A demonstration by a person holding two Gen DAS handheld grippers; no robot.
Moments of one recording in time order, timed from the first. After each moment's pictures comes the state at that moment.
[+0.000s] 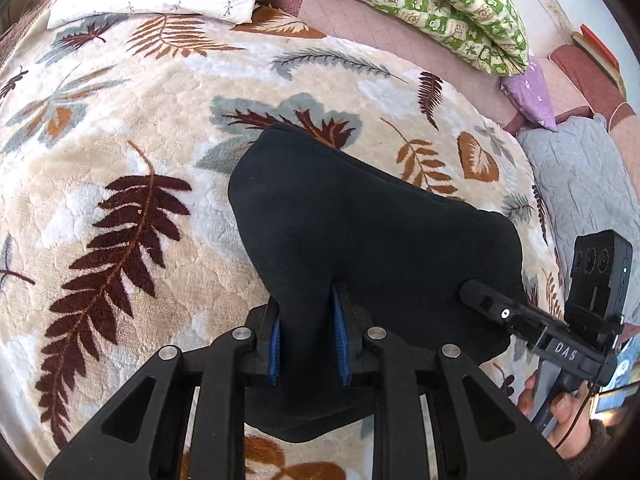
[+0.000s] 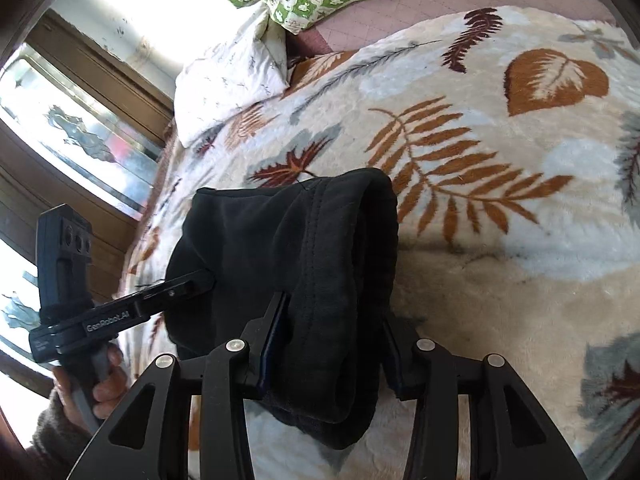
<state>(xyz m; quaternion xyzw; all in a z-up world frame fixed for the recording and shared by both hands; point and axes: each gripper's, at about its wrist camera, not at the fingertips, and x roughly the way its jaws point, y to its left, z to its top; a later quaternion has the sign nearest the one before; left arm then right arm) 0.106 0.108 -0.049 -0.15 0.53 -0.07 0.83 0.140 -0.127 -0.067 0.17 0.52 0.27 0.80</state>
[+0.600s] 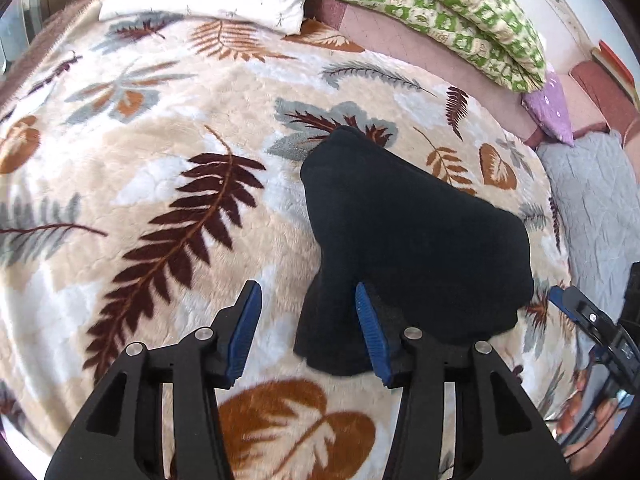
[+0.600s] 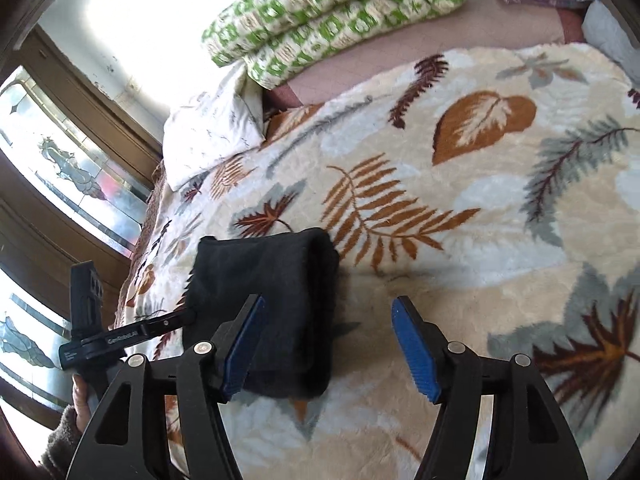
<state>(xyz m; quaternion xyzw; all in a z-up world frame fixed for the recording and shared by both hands) 0.059 0.133 -0.027 -0.14 0.52 -0.01 0.84 0.107 -0.187 -0.015 0.18 0.47 0.22 0.83</state>
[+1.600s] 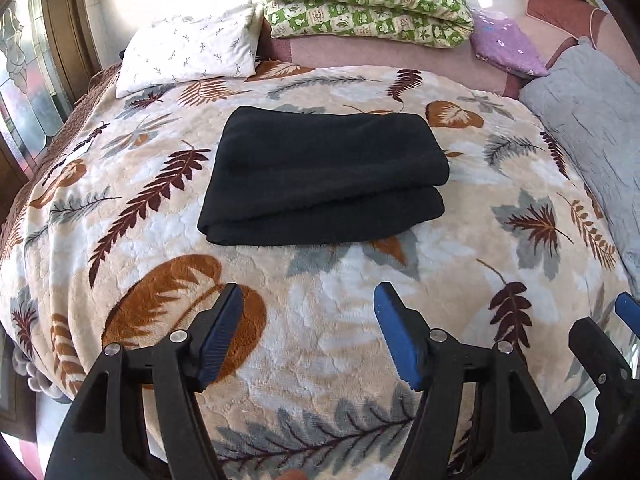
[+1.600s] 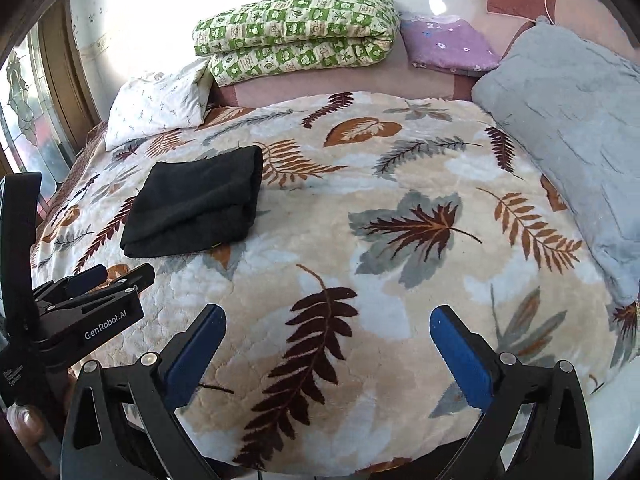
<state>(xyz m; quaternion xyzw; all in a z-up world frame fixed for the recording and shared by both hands) -0.045 -0.003 -0.020 -0.01 0.44 0.05 0.90 -0.071 -0.194 0.020 0.02 0.43 0.03 0.90</state>
